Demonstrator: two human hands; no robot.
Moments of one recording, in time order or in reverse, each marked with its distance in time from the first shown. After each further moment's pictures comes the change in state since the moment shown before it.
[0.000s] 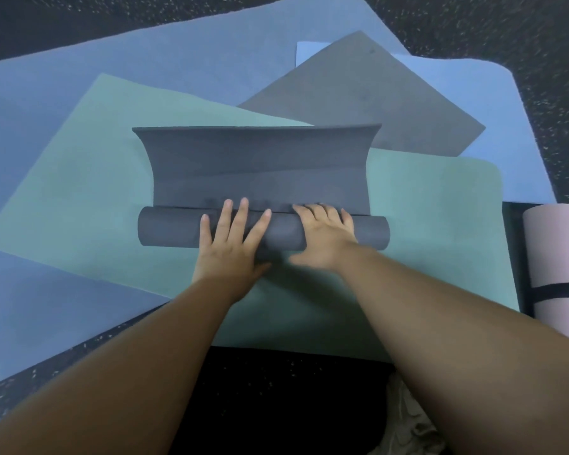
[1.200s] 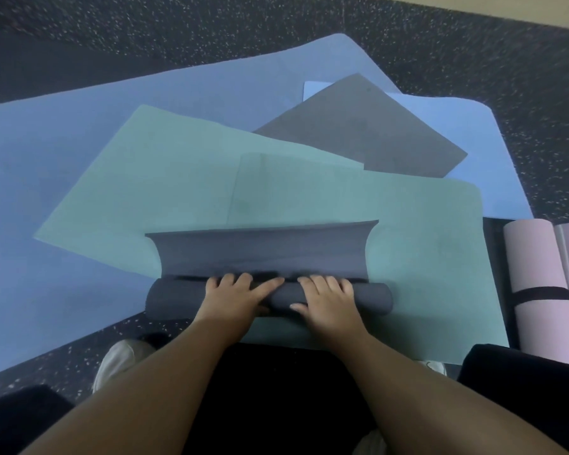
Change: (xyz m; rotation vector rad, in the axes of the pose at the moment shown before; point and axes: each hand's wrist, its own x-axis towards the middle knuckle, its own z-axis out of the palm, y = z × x) left_hand -0.077 0.005 -0.001 -0.047 -0.073 0.114; right_hand -0.101 -0.017 0.076 -0.079 0.428 -0.114
